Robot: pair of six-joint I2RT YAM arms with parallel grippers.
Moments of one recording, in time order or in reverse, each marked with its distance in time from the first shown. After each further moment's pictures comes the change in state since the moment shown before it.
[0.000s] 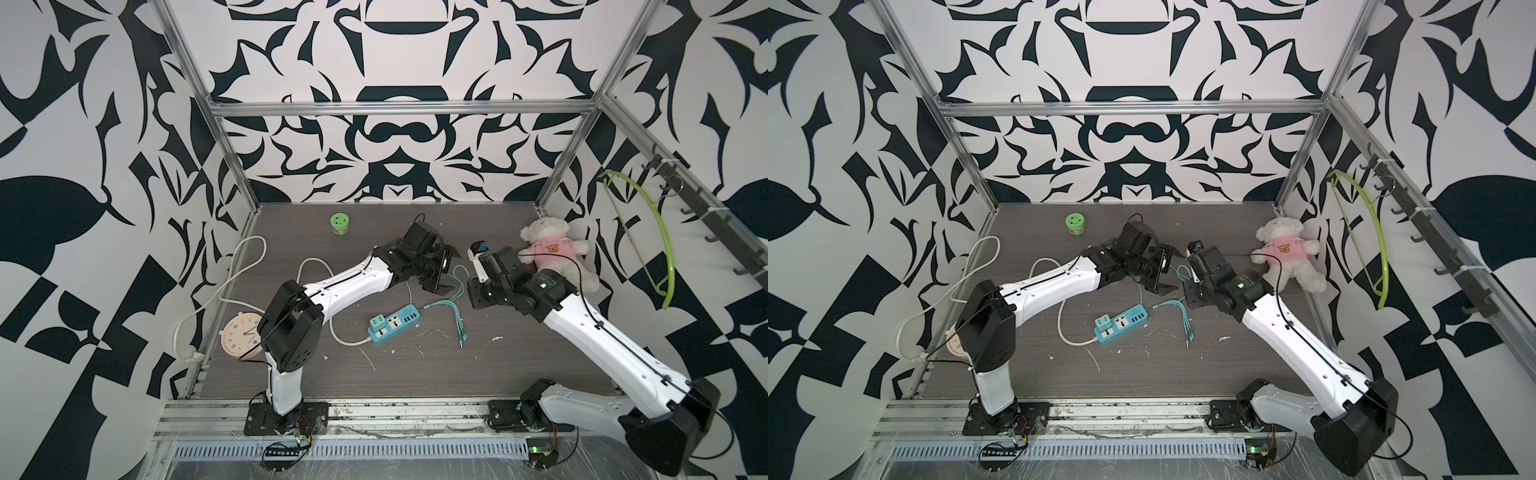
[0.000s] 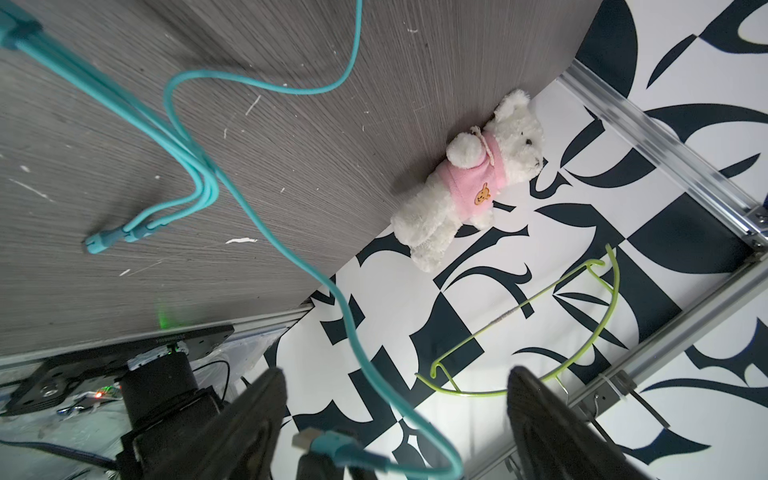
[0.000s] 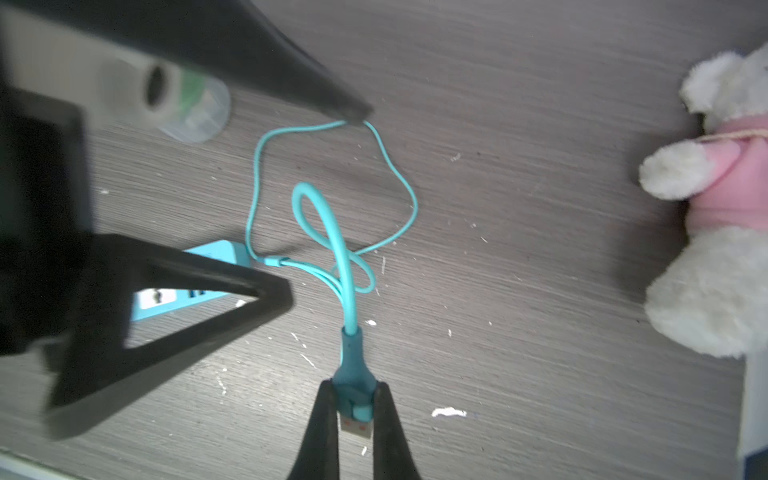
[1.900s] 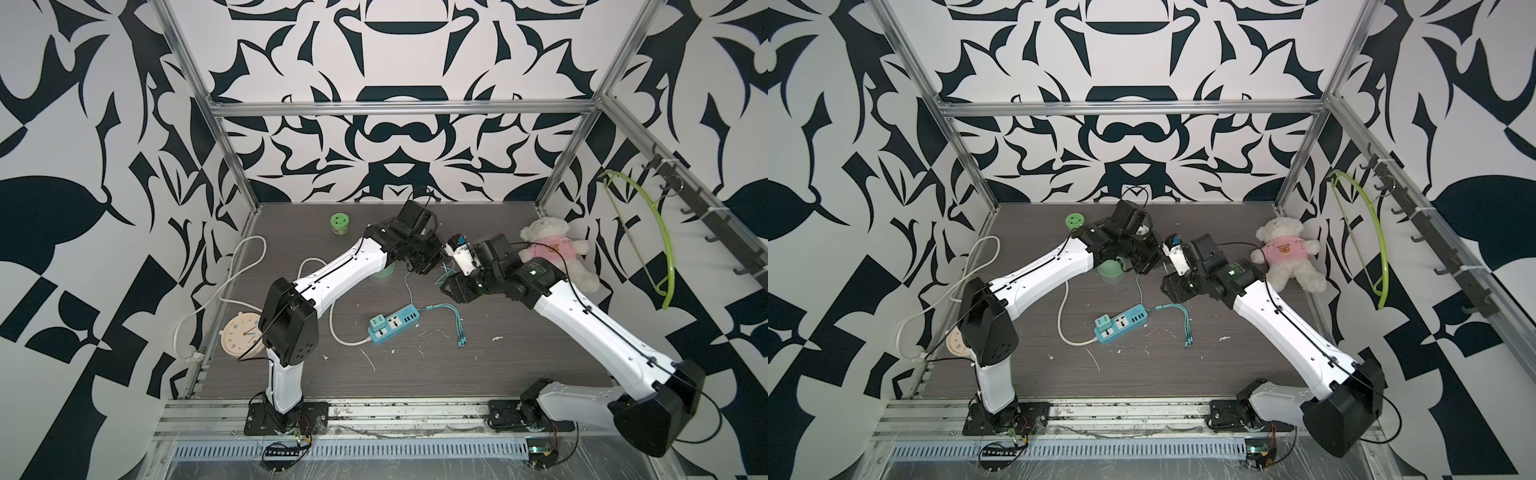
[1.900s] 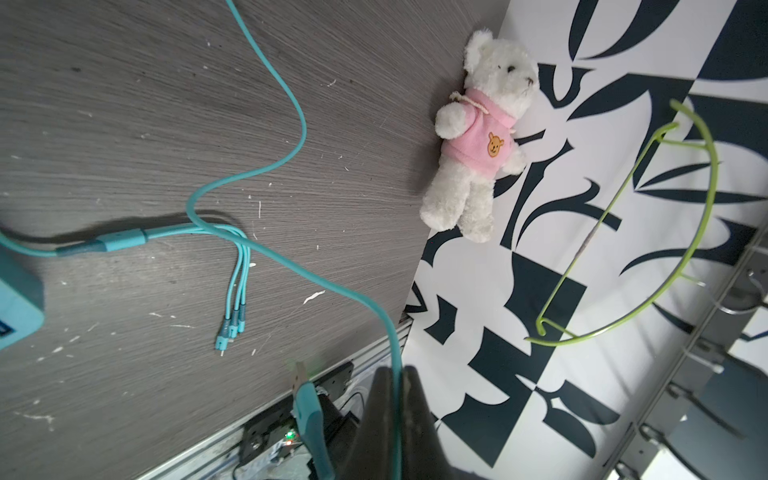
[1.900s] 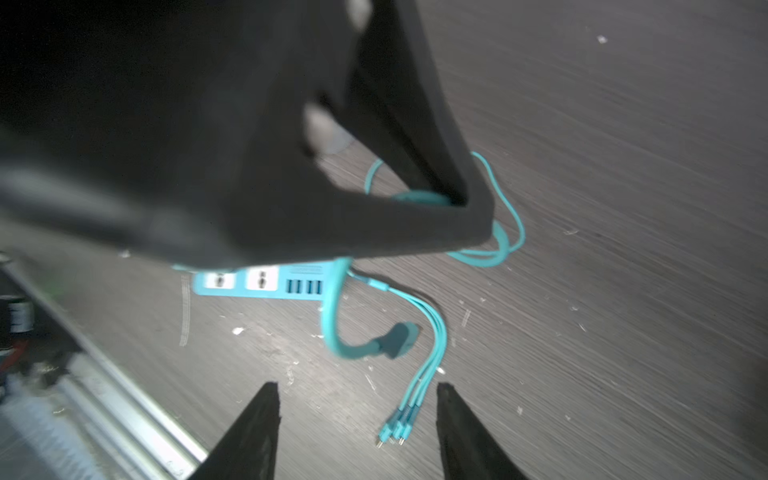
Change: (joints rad) left arm 0.072 0.024 0.227 -0.299 0.025 0.660; right arm 0.010 0.130 0.084 0.075 -0.188 -0.160
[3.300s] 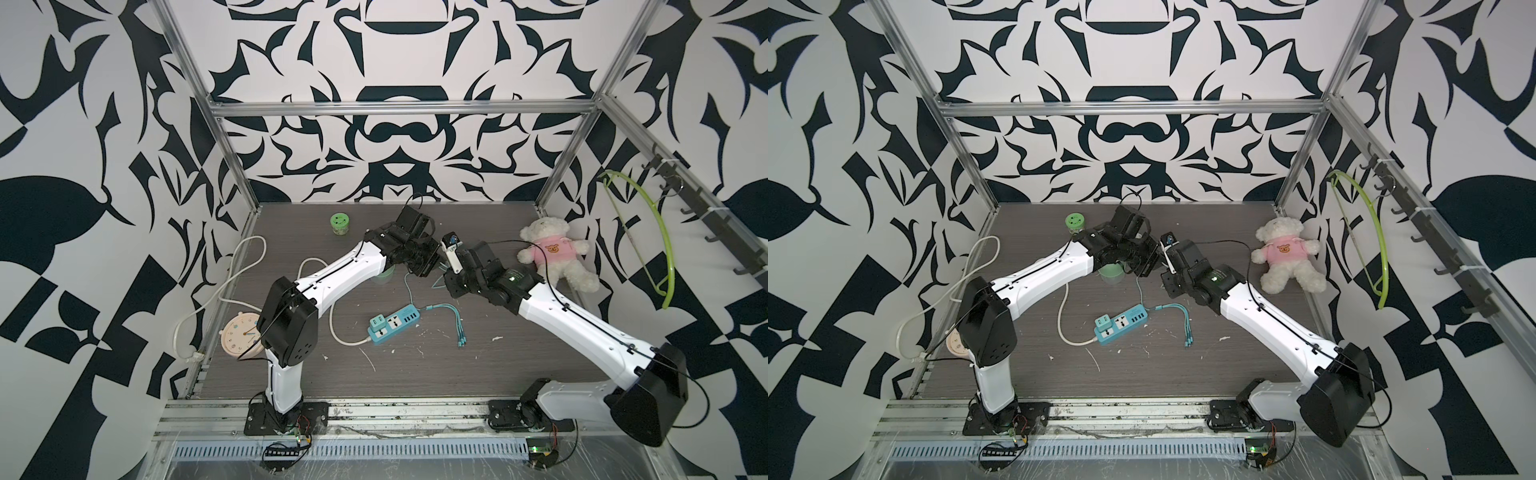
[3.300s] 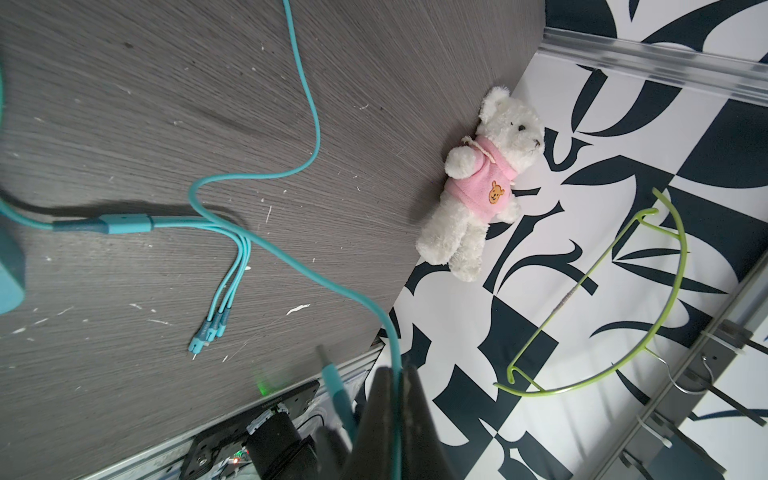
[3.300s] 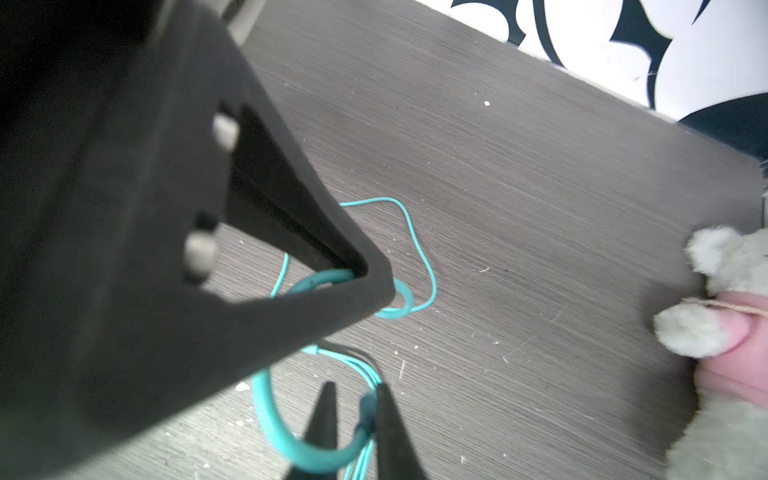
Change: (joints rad) left arm 0.004 -0.011 -0.078 0.071 -0.048 -0.181; right arm 0.060 0.030 -0.086 0.202 0.266 0.008
